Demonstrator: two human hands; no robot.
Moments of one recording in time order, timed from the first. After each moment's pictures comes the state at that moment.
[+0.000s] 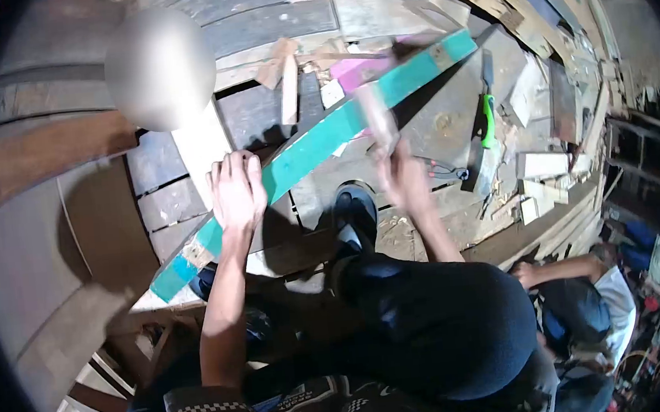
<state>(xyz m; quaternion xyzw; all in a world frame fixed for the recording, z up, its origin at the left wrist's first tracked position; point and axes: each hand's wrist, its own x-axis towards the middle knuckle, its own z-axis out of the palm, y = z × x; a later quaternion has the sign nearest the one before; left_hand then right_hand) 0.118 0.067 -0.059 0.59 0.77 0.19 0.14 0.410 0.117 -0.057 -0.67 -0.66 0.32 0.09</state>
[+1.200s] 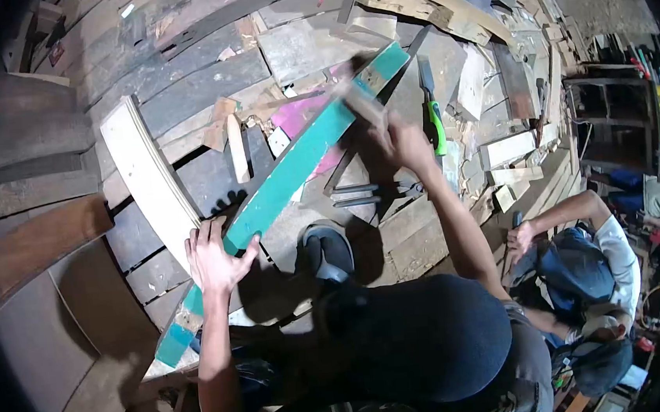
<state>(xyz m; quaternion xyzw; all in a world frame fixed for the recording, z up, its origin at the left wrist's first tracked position) 0.126 0.076 -0.037 0.66 0.72 0.11 0.18 0.517 0.227 -0.070 -0.64 -0.75 0.16 0.06</state>
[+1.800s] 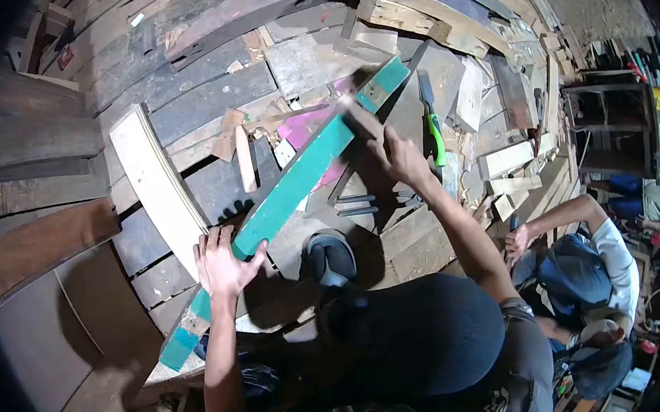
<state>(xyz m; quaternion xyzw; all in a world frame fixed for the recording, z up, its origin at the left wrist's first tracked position) 0.124 0.077 -0.041 0.65 0.74 0.06 0.19 0.514 0.229 -0.073 -0.64 -0.75 0.15 0.11</state>
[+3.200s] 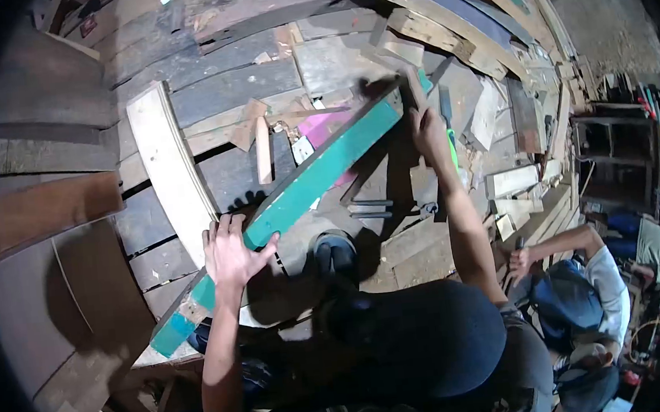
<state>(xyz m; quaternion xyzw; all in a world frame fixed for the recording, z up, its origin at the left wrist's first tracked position) 0.122 0.076 -0.037 0.63 0.74 0.10 0.20 0.522 0.283 -0.073 -0.71 -0.68 0.11 0.16</state>
